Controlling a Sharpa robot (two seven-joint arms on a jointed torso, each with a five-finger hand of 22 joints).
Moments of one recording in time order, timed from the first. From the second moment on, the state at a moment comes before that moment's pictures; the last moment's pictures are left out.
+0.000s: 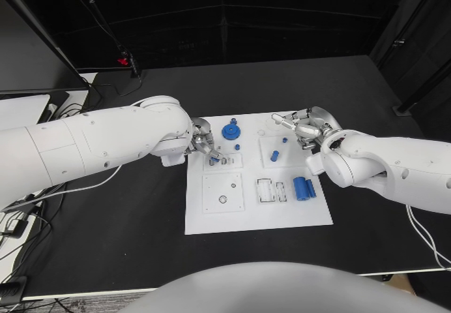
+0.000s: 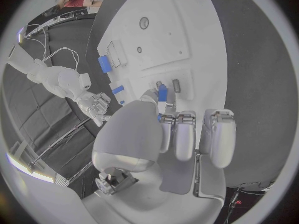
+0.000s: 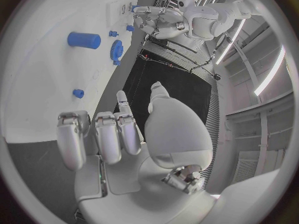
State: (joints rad) left arm 1.40 -0.47 -0.24 1.29 -0.87 0.15 -0.54; left_hand 1.44 0.04 0.05 0.29 0.40 0.83 0.06 0.57 0.82 1.46 -0.01 1.58 1.31 1.47 -0.06 1.57 1.31 0.01 1.46 0.07 1.57 1.31; right arm 1.16 -0.96 -0.12 1.60 -0.45 -0.63 0.08; right_hand 1.18 -0.03 -0.14 0.29 0.21 0.89 0.17 0.22 0.10 1.46 0.09 1.57 1.31 1.47 0.04 1.57 1.31 0.01 1.47 0.15 1.57 1.31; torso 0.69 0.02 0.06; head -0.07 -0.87
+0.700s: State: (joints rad) left arm 1.40 -0.44 -0.24 1.29 -0.87 0.11 -0.59; left_hand 1.44 0.04 0.06 0.30 0.40 0.83 0.06 0.57 0.82 1.47 -0.01 1.57 1.31 1.47 -0.06 1.57 1.31 0.01 1.47 0.06 1.57 1.31; right arm 1.16 -0.96 -0.12 1.60 -0.45 -0.63 0.08; right_hand 1.18 -0.03 -0.14 0.29 0.21 0.89 0.17 0.22 0.10 1.46 0.09 1.57 1.31 1.47 0.04 1.57 1.31 0.01 1.47 0.15 1.57 1.31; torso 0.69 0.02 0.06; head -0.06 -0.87
